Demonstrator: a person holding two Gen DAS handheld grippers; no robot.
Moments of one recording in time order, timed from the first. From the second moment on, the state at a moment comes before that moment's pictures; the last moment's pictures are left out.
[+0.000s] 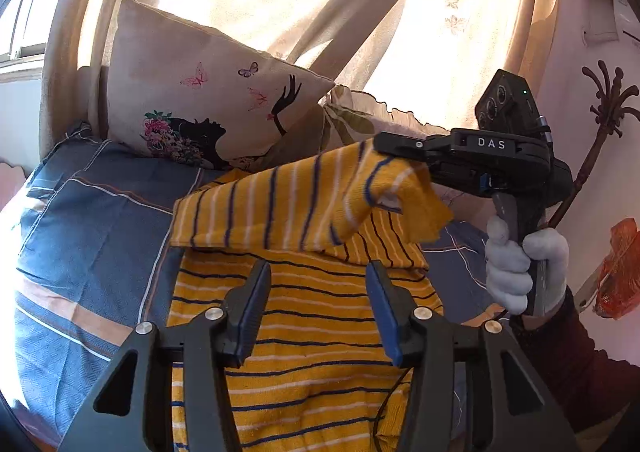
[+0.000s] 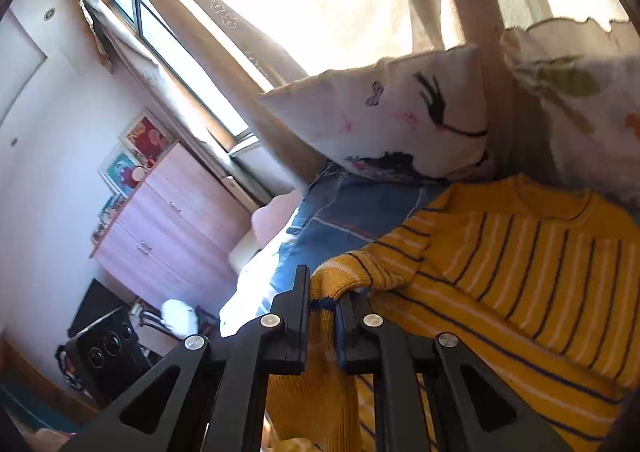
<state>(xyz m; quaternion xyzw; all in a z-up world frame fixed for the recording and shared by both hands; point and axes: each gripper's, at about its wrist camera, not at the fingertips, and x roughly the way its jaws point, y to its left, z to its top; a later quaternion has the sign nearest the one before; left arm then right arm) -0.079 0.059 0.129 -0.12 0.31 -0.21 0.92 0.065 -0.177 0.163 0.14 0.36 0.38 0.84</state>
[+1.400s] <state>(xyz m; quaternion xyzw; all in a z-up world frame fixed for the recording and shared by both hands) 0.119 0.093 -0.029 -0.25 0.43 -0.15 0.86 0.273 0.007 0.012 0.00 0.44 0.31 0.84</state>
